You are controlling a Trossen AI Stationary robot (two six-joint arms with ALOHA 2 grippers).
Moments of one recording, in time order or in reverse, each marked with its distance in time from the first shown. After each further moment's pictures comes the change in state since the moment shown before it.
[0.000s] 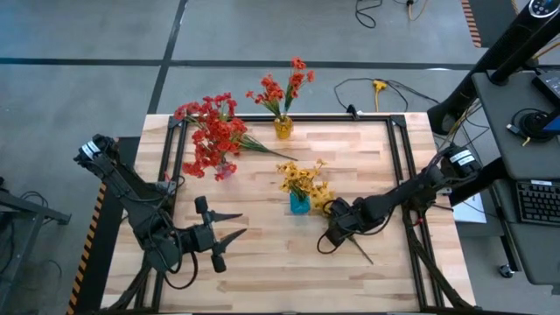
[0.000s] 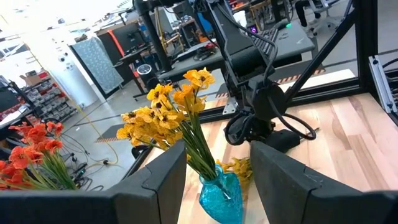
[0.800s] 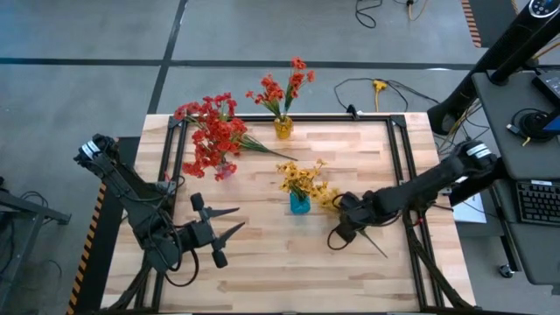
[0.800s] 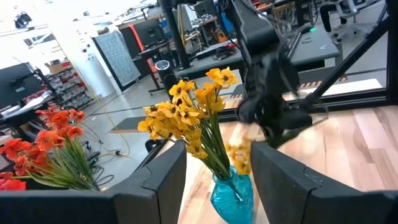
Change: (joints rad) left arm 0.000 -0.003 0.000 -0.002 -0.086 -0.056; right arm 0.011 -0.202 -0.002 -0.193 -0.018 -0.046
